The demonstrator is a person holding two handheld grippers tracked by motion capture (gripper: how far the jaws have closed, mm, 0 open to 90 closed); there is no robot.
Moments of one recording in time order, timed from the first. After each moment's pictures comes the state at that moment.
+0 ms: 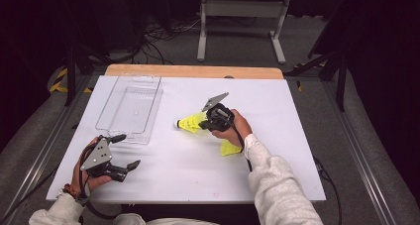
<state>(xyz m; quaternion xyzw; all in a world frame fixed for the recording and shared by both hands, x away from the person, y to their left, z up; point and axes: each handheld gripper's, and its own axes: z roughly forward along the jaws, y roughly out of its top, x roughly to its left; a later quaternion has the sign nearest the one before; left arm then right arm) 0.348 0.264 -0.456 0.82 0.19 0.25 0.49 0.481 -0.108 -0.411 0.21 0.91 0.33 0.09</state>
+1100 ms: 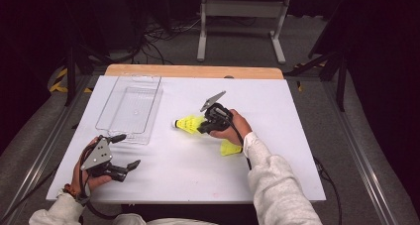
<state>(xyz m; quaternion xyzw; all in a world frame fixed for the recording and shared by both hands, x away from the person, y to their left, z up) 0.349 0.264 -0.455 0.81 0.19 0.25 0.49 0.483 -0.104 -0.410 0.21 0.92 0.31 0.06</state>
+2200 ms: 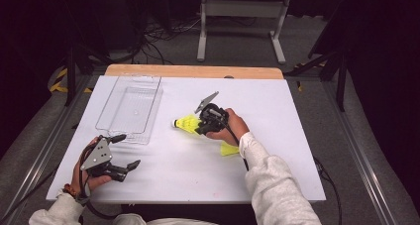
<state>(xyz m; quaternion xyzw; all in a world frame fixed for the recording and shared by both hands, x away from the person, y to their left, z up) 0.348 0.264 -0.456 0.82 0.19 0.25 0.49 0.476 -0.090 -0.403 0.21 0.93 0.28 0.08</state>
